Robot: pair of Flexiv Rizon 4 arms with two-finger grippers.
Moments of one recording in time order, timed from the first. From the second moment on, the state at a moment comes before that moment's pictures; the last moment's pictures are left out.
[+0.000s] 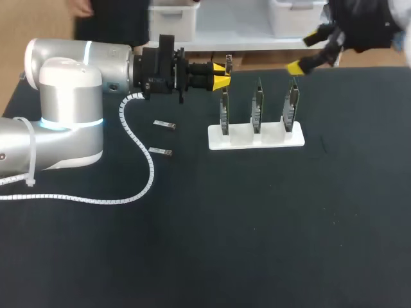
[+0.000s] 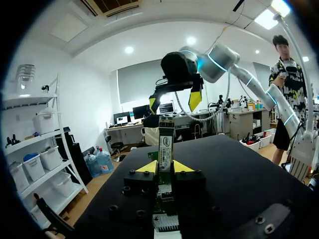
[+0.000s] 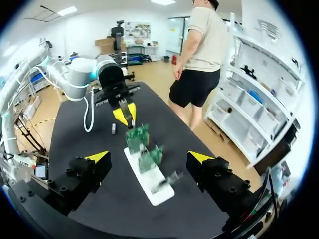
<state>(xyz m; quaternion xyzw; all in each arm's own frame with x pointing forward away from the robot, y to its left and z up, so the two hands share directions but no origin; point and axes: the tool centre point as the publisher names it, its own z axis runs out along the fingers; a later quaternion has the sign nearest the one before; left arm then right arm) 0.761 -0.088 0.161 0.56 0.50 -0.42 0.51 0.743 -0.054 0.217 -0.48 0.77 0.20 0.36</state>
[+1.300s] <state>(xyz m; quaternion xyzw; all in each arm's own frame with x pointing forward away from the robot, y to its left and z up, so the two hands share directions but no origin) 0.761 -0.088 0.161 0.56 0.50 -0.42 0.51 0.769 -0.016 0.202 -0.54 0.72 0.32 0.29</state>
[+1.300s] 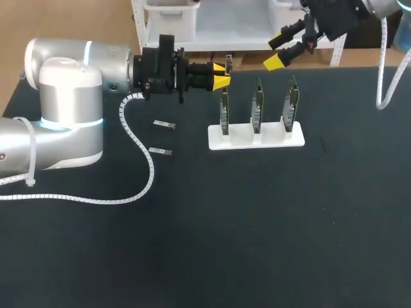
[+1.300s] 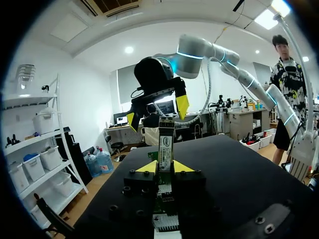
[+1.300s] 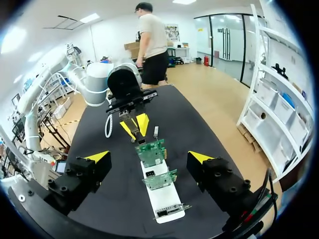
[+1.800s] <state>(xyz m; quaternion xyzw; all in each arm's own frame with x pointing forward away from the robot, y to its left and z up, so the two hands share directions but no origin) 0.761 -0.088 0.161 0.56 0.50 -0.42 0.51 0.748 0.000 0.224 -0.66 0.66 0.25 0.24</state>
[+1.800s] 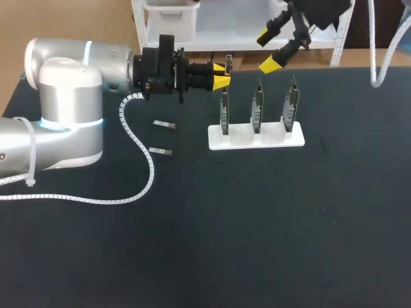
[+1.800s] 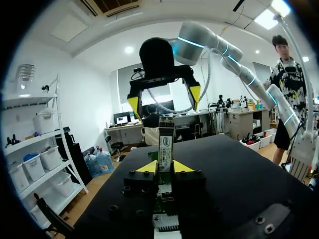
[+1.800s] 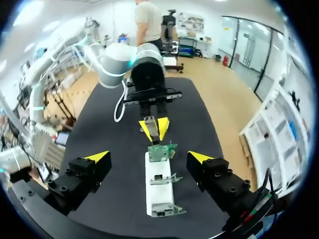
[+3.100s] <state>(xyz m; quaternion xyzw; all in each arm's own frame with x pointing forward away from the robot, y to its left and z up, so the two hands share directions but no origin) 0.761 -0.088 0.161 0.56 0.50 -0.42 0.51 0.749 0.059 0.213 -0.67 0.60 0.30 0.33</state>
